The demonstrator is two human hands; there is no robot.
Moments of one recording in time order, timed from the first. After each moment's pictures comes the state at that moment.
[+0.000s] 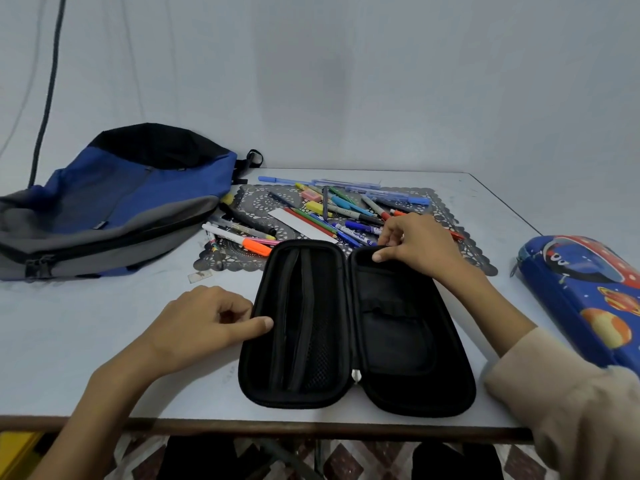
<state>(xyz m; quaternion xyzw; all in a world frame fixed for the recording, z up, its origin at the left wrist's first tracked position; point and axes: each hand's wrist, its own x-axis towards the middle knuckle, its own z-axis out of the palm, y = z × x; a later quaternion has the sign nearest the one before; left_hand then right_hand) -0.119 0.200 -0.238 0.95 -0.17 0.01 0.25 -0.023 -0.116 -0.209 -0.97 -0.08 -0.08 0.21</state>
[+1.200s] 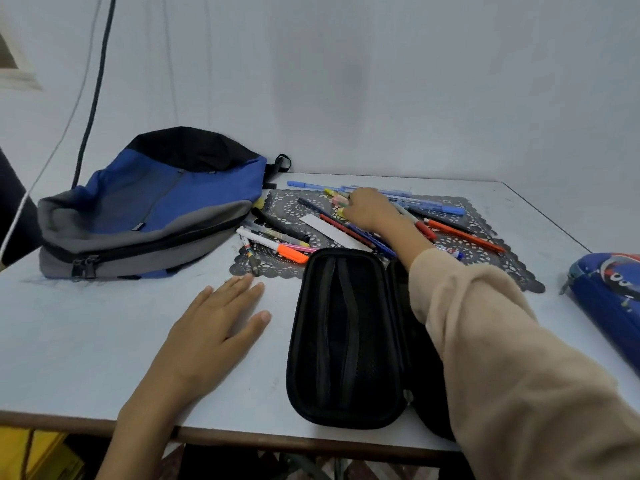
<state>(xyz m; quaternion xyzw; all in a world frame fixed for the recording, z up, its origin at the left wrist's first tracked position) -0.120 0.235 -0.272 0.97 -0.10 0.10 0.20 0.067 0.001 -0.189 -0.99 -0.11 -0.05 0.08</state>
